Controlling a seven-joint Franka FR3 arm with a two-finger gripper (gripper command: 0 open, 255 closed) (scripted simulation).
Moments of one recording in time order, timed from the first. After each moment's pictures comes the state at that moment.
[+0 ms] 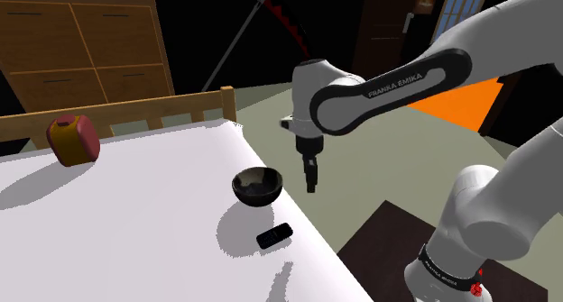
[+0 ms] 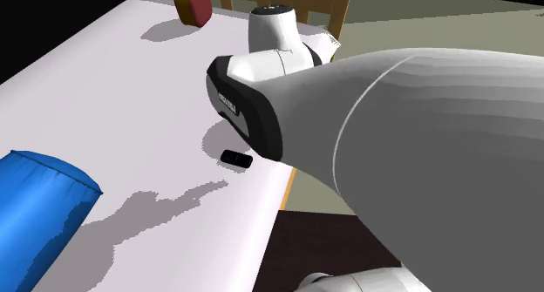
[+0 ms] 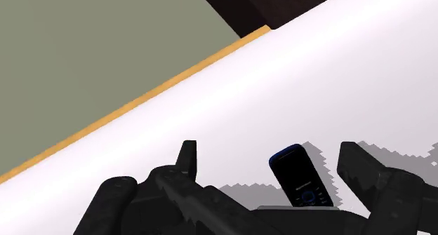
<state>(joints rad) 0.24 -0.35 0.15 -2.45 0.07 2.01 -0.45</state>
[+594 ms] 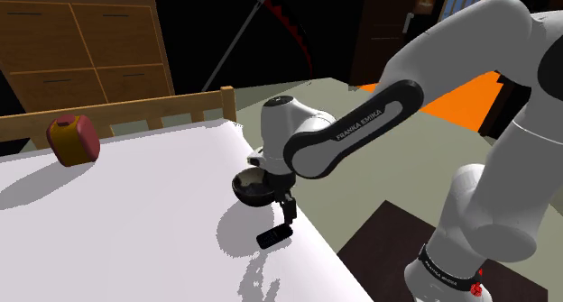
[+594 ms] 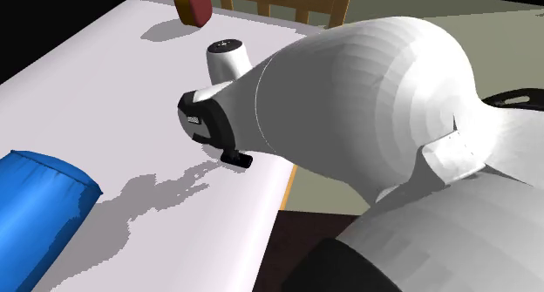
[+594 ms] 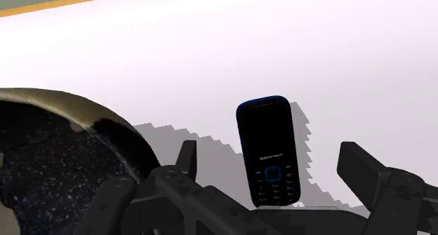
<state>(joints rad) 0.34 -0.09 0.23 -2.40 0.05 2.24 -0.59</state>
